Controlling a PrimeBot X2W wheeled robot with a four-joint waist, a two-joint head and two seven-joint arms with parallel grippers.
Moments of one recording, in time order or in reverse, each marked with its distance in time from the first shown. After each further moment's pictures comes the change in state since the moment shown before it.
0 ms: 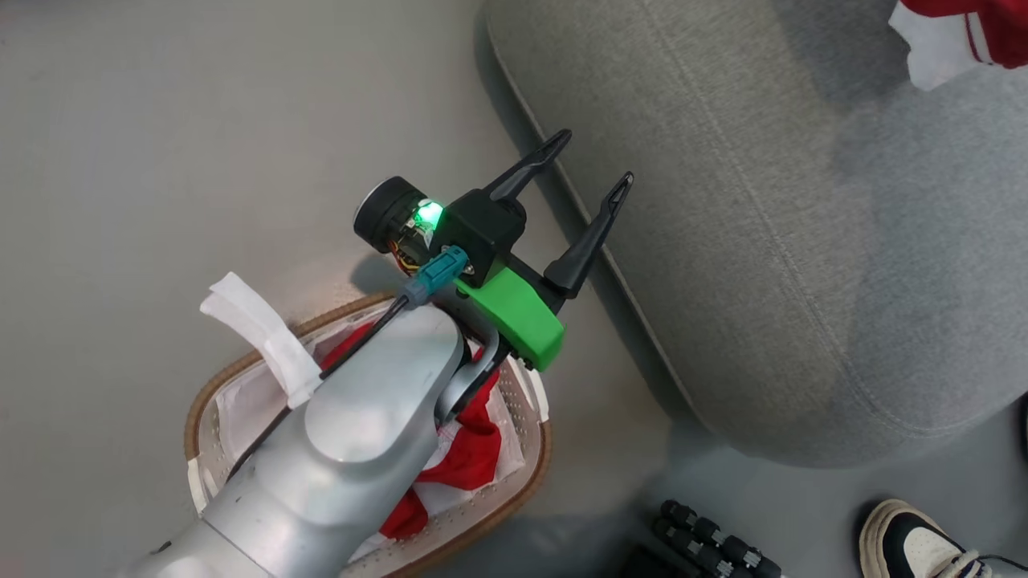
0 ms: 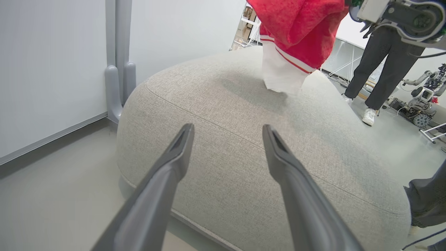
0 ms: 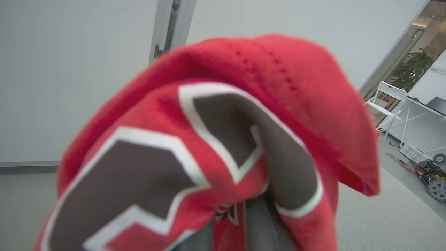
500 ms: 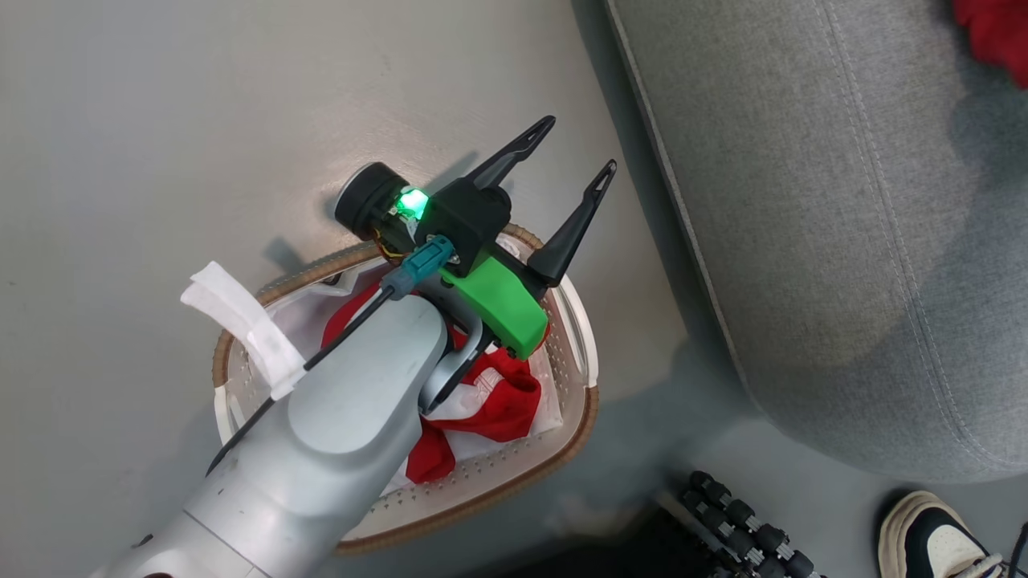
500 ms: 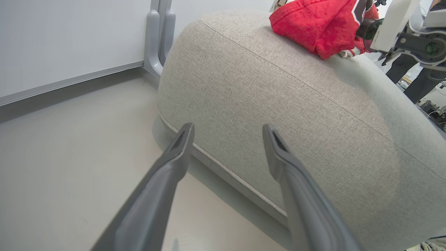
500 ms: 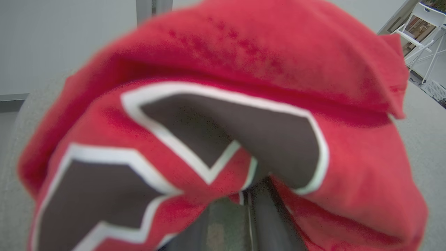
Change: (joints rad) left arm -0.026 0.029 -0.005 0.004 0.010 -0.001 0.000; right arm 0.022 0.042 -0.157 0.182 -0.060 0.000 0.000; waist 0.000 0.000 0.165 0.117
